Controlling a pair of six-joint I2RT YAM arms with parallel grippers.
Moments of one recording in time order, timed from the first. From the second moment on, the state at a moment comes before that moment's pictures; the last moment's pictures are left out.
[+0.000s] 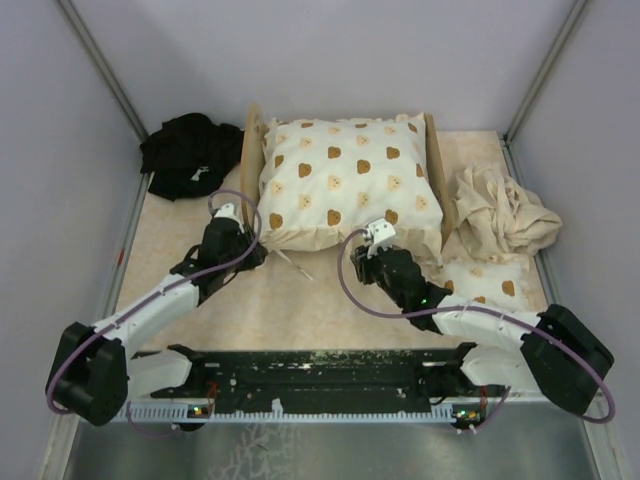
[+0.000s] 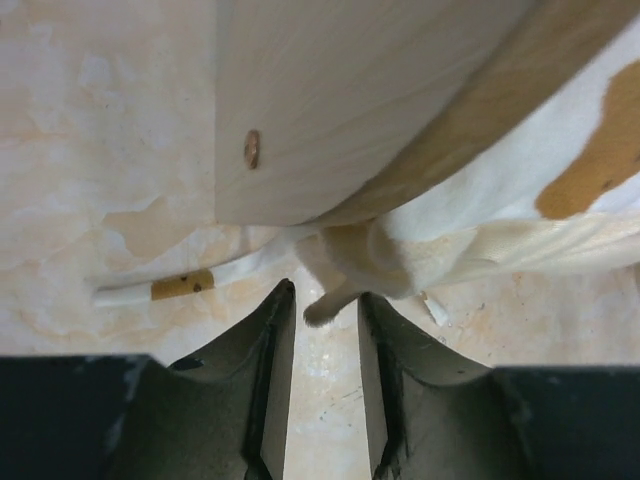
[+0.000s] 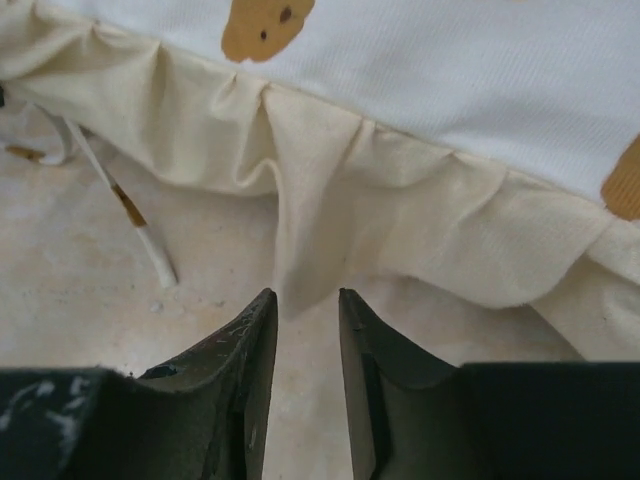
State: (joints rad) left arm -0.46 1.15 0.59 -0.05 -0.12 -0.58; right arm 0.81 1.16 0.39 0.53 0.28 0.13
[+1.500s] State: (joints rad) left arm -0.45 0.79 0.68 -0.27 0.12 -0.16; right arm 0.77 0.59 0.71 -0.74 0.75 0.68
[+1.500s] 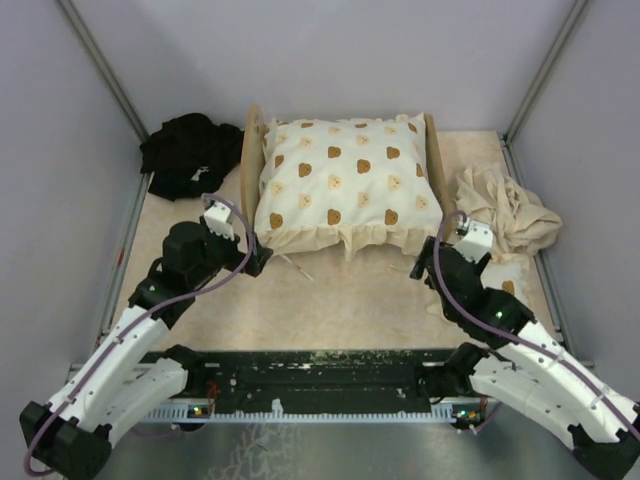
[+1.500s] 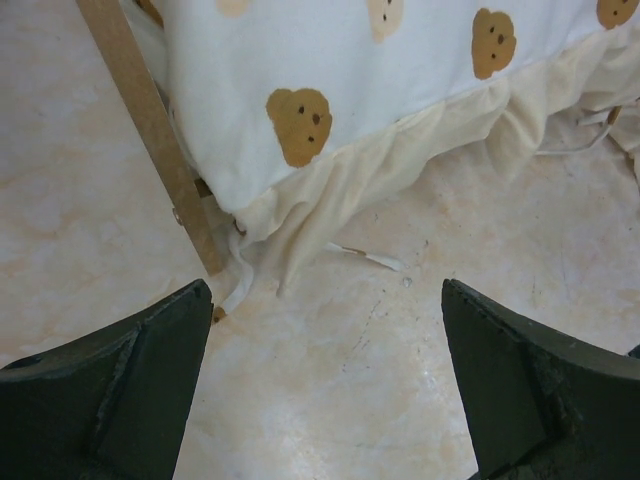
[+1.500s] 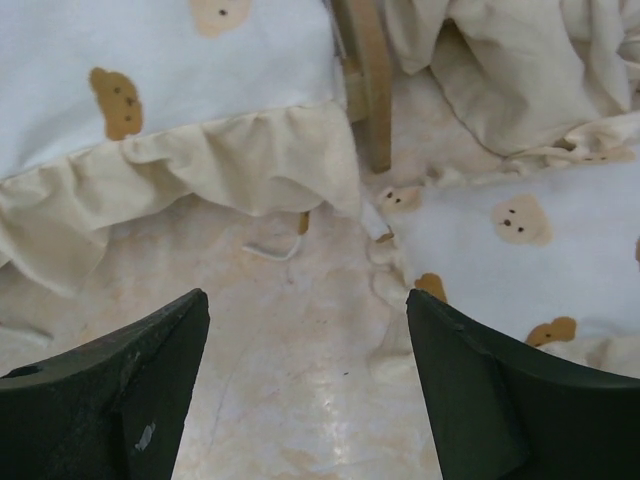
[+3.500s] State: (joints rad) left arm -0.47 0.71 0.68 -0.28 -0.02 -0.05; right arm 0.03 0.78 0.57 -0.62 0.65 0.79
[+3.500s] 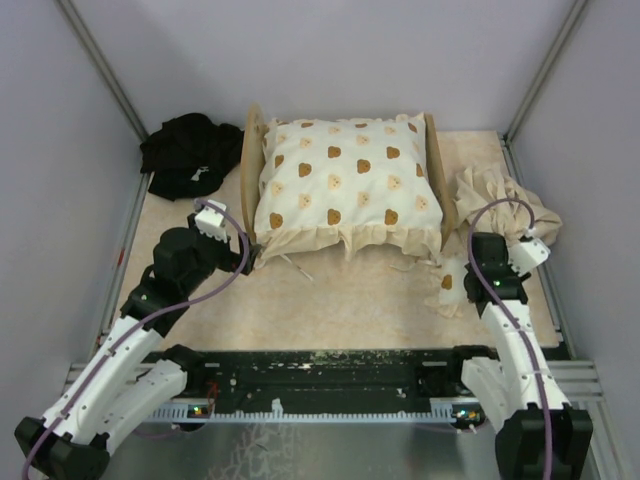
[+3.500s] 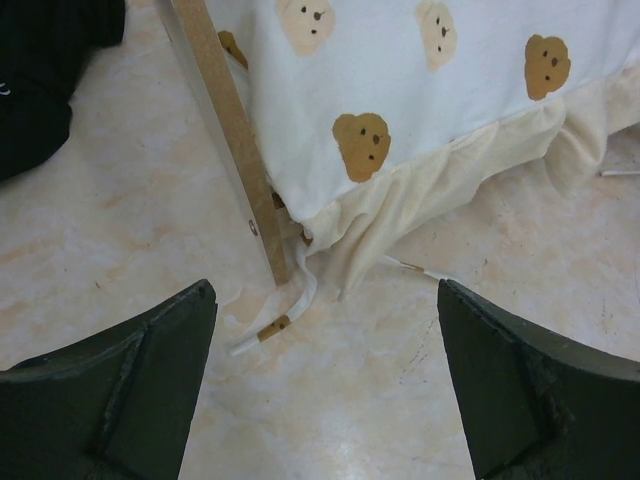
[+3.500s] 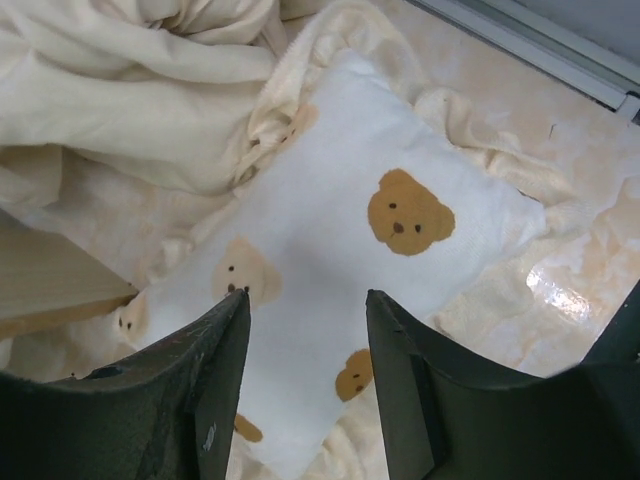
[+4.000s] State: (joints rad) left arm -0.47 0.71 0.68 -0.28 -0.01 -0.02; right arm -0.22 0.99 0.50 -0.46 0.46 0.84
